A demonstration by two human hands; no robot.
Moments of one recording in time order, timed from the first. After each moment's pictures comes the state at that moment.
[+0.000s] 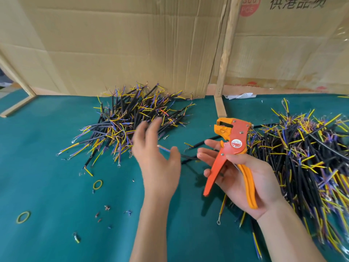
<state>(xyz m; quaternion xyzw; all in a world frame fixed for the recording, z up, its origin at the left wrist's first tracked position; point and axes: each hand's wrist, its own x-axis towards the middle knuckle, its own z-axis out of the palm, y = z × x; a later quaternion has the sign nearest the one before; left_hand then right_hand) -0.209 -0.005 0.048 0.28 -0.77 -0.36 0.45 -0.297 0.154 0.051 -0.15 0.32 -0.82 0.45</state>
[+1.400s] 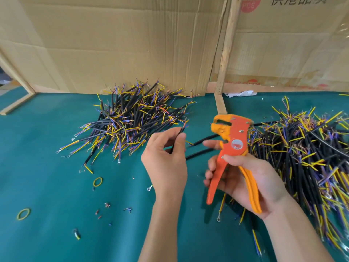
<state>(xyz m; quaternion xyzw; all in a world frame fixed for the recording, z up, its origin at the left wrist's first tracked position) -0.222 0.014 0.049 0.27 -0.67 -0.47 0.51 -0.299 0.159 0.053 -0.20 0.37 -0.77 0.48</state>
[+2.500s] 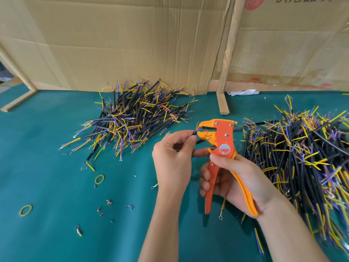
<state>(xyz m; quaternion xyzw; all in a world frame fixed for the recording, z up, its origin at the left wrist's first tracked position) -0.224 0.015 0.047 0.24 -0.64 -0.62 0.39 -0.289 0.146 0.049 -0.20 0.43 -0.73 0.49</state>
